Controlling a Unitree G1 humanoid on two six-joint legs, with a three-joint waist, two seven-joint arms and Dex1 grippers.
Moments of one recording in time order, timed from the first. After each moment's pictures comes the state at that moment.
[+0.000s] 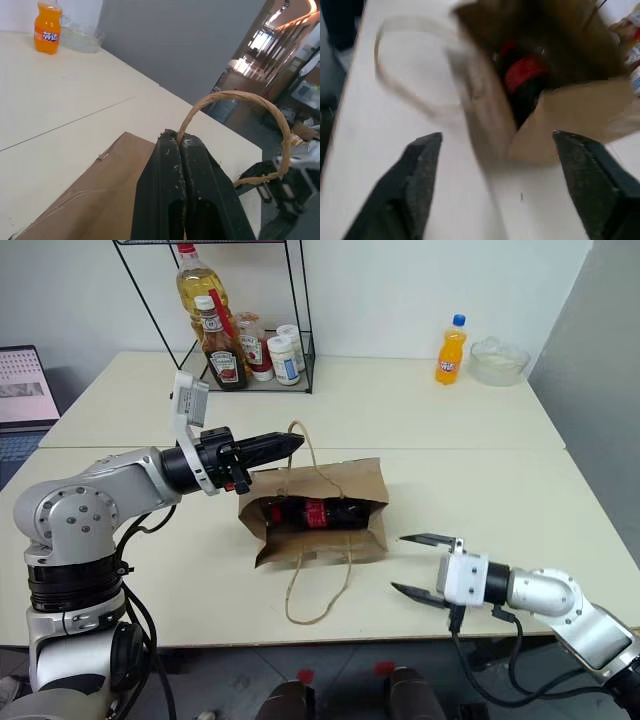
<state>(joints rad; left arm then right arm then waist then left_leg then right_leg) -0.71 0.59 0.22 -0.15 -0.92 1.10 -0.68 -0.20 -1.06 0.38 -0.44 0.69 -0.03 0.61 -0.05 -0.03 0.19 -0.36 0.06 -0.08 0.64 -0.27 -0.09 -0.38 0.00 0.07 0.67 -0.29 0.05</state>
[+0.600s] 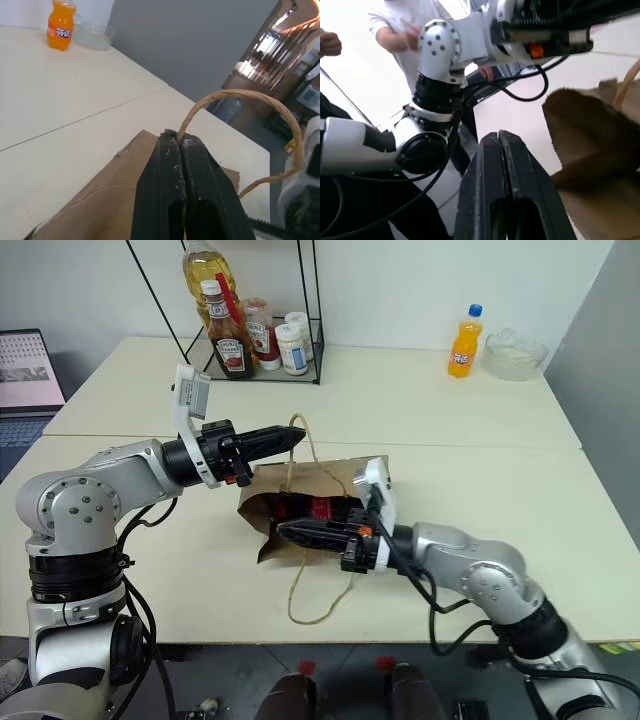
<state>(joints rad) -0.75 0.59 0.20 -0.12 -0.92 1.08 -0.69 -0.54 -0.44 0.37 -0.33 1.15 0.67 0.47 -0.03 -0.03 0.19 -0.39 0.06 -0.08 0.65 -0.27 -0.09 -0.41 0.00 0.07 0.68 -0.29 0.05</state>
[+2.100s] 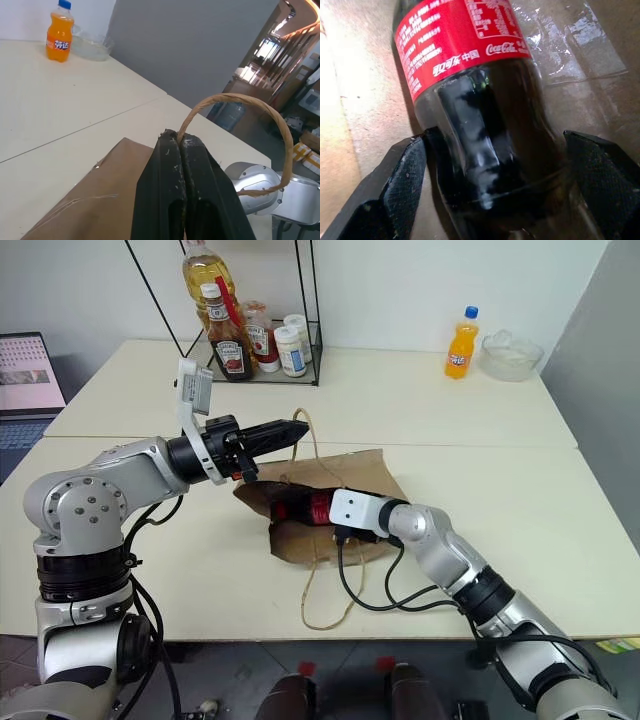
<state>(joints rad) -0.75 0.56 0.20 -0.13 -0.92 1.06 -0.65 -0.73 -0.39 0.60 0.14 -0.31 0.30 0.56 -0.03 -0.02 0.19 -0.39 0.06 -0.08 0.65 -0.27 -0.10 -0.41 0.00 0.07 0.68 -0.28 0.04</state>
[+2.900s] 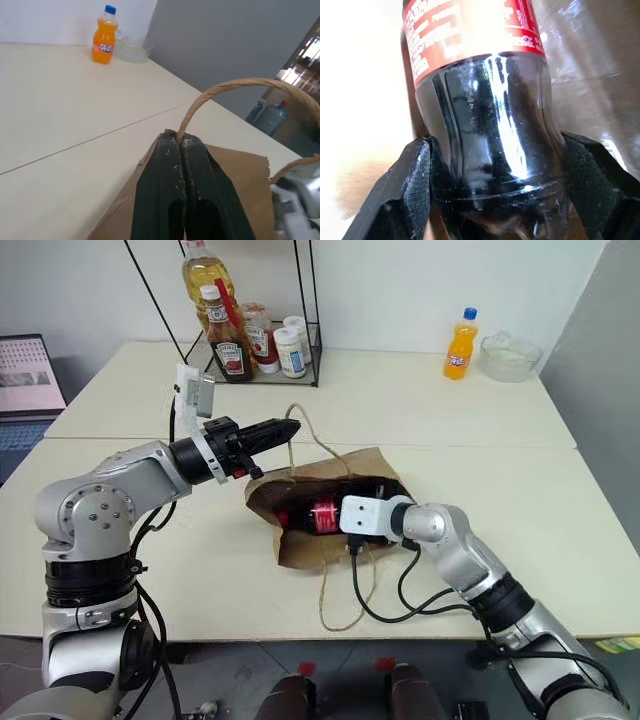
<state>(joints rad) -0.72 0.54 0.18 -0.12 -0.81 0.98 -0.56 -0.62 -0.46 0.47 -0.07 -0.27 0.26 0.73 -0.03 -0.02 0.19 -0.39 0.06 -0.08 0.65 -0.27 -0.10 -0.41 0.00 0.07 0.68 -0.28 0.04</state>
